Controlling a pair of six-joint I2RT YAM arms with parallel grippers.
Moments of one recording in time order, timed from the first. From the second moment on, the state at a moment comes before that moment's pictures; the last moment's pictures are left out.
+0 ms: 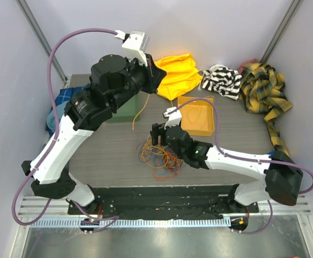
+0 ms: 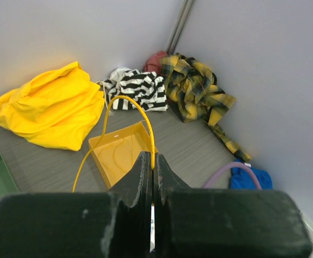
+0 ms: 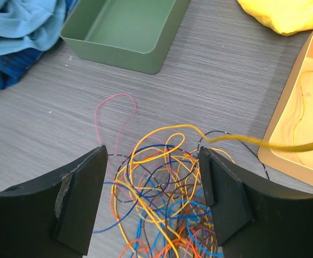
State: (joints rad) left arm -0.91 1.52 2.16 -0.70 -0.23 -0.29; right arm 1.02 1.34 0.84 0.16 0.52 0.37
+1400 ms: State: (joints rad) left arm -0.91 1.20 1.78 -0.66 -0.45 -0.29; right arm 0.86 1.27 1.34 0.05 0.39 0.34
